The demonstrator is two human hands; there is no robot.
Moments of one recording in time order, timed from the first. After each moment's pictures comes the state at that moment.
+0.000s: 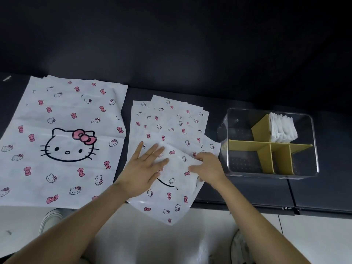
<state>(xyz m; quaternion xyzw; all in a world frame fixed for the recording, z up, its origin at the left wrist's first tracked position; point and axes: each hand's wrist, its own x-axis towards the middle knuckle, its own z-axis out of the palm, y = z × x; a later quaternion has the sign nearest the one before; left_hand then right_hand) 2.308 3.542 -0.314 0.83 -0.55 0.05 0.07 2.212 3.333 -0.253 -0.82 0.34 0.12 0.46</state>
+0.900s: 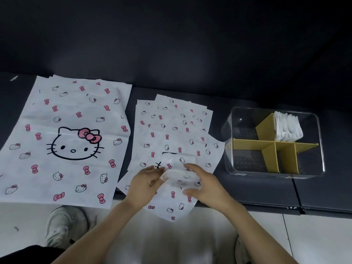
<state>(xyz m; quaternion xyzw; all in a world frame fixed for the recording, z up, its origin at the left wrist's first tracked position) 2.262 3.545 -0.318 0.85 -0.30 -0.13 0.41 2.166 3.356 -0.263 -0.85 0.17 0.15 0.48</state>
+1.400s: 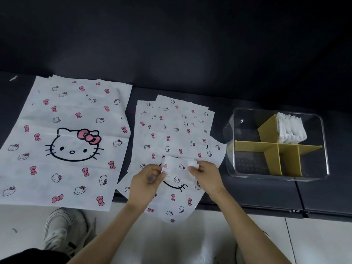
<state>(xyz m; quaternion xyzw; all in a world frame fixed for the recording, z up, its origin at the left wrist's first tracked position) 2.254 3.531 -0.301 0.82 -0.07 -0.17 0.54 2.199 3.349 -0.291 -0.79 0.34 0.05 0.51</state>
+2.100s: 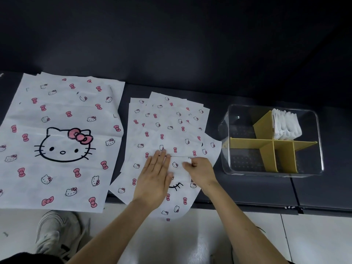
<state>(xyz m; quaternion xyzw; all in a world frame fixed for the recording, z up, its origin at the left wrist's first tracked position) 2.255 3.508 -0.334 0.90 -0.40 -0.02 0.15 2.212 3.349 -0.292 -0.79 0.36 0.07 0.49</state>
